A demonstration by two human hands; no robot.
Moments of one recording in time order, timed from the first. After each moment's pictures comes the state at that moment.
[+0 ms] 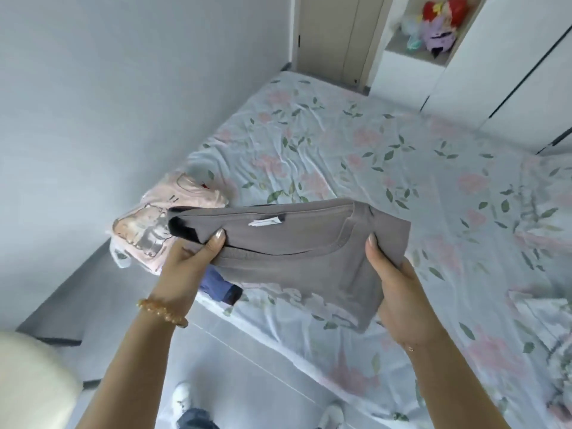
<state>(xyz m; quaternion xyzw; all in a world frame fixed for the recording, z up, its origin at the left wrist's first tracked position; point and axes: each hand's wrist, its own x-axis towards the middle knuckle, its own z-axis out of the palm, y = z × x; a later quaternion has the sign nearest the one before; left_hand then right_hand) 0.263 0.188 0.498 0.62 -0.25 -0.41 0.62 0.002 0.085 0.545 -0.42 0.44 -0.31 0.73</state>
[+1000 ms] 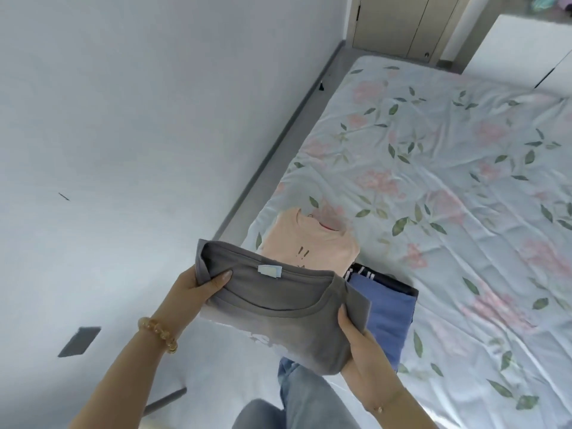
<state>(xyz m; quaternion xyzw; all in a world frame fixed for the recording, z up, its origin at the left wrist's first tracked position) 0.770 0.178 0.425 0.75 -0.22 -0.47 0.41 0.499 0.120 0.393 -0.13 0.51 -0.22 0.82</state>
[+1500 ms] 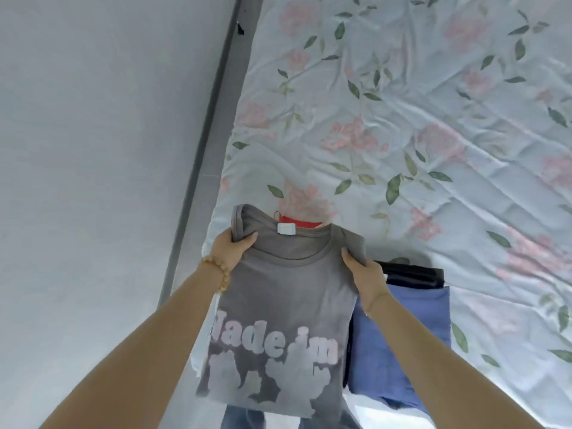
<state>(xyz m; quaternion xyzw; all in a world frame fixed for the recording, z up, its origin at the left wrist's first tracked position) 0.797 -0.093 0.161 0.77 -0.33 -0.50 0.22 0.534 -0.074 0.138 -0.16 0.68 -0.30 0.65</state>
